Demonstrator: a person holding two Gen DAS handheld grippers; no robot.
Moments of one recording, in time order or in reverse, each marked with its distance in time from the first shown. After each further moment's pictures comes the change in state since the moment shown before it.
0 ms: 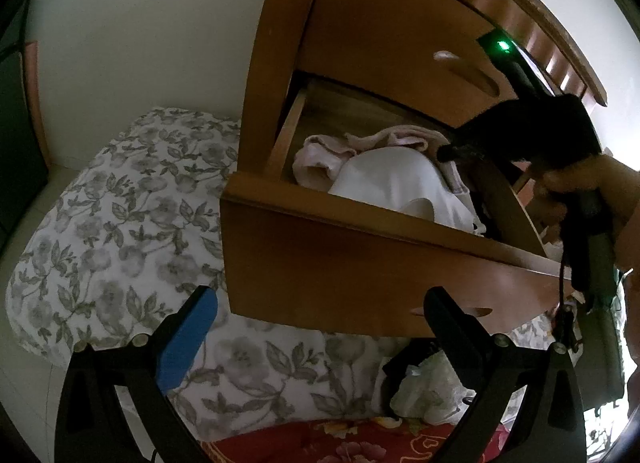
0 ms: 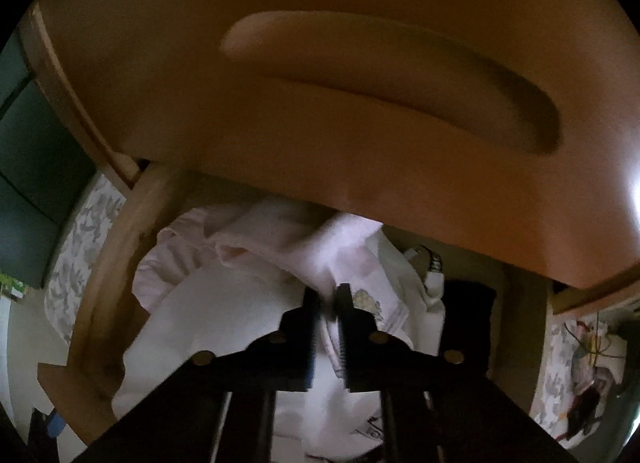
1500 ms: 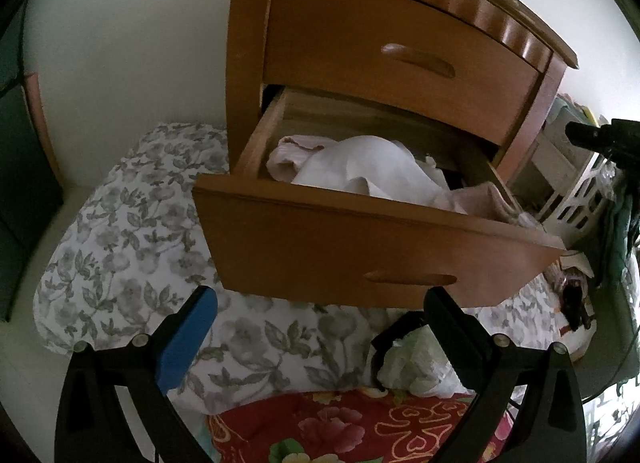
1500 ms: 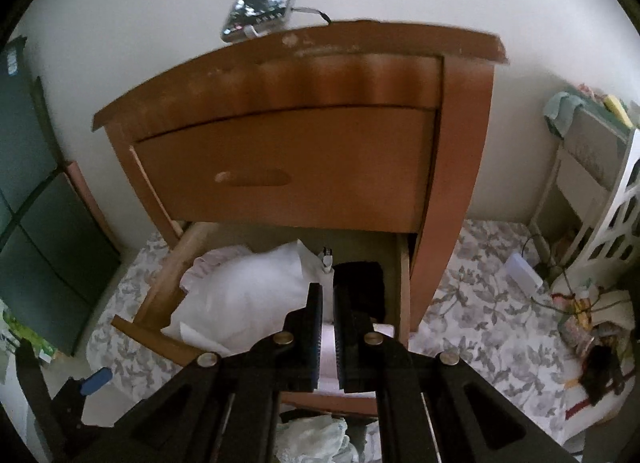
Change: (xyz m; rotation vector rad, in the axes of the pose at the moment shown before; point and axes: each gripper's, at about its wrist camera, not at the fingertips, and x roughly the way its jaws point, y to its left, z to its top) left arm -0.043 -0.049 -0.014 0.088 0.010 0.067; right arm -0.184 -0.088 -0.118 0.171 -0.356 0.054
